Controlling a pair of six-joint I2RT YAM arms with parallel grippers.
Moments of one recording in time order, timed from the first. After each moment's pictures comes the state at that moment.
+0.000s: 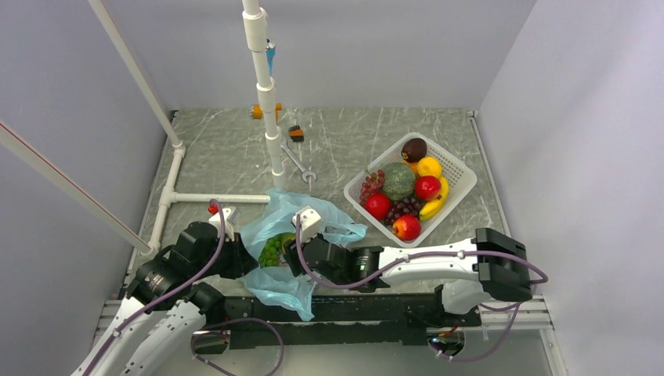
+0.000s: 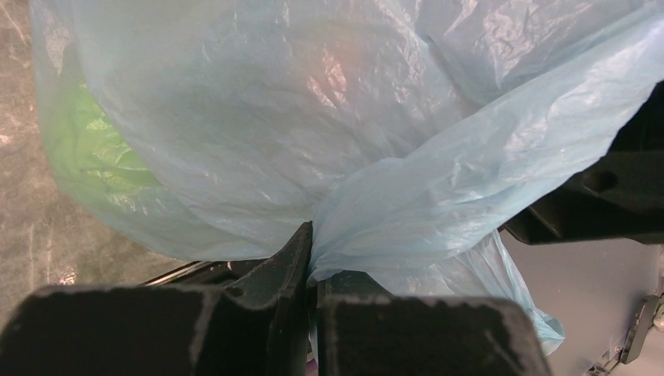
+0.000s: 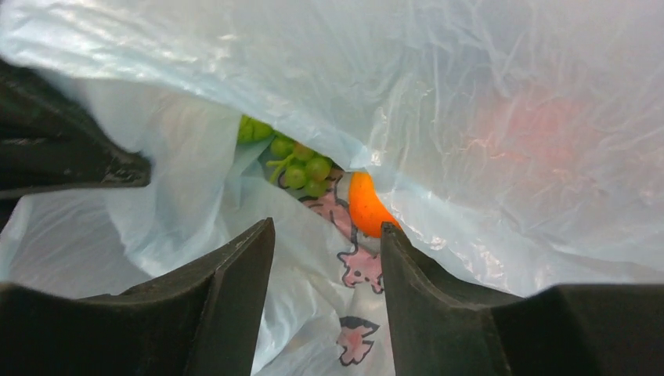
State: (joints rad) left arm -0.57 0.39 0.66 -1.01 0.17 -0.56; right arm 1.41 1.44 0.87 0.06 0.49 0.50
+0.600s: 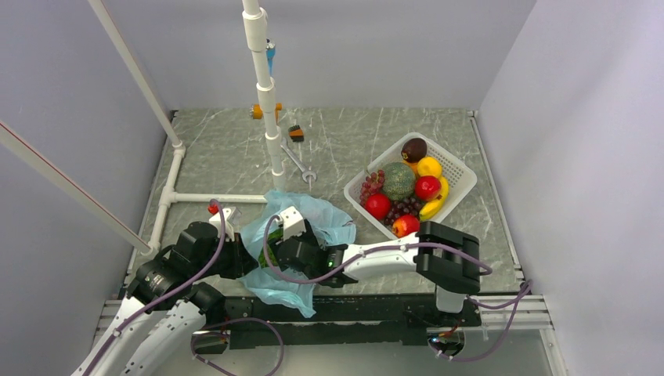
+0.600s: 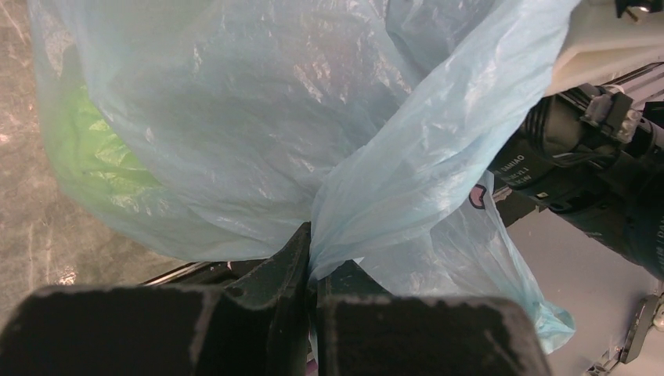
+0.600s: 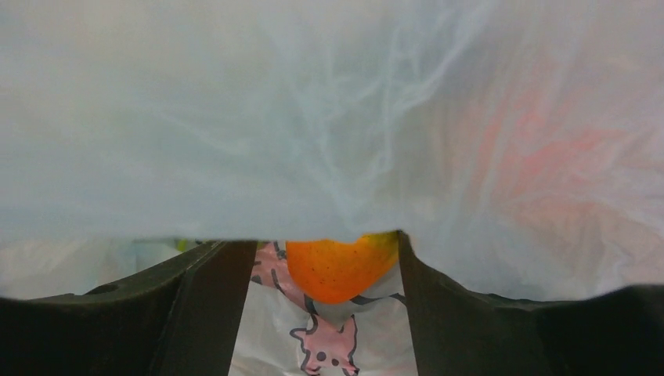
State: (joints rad) left arm -0.57 0.39 0.66 -1.01 0.17 -0.56; right arm 1.36 1.76 0.99 0.12 0.60 0.50
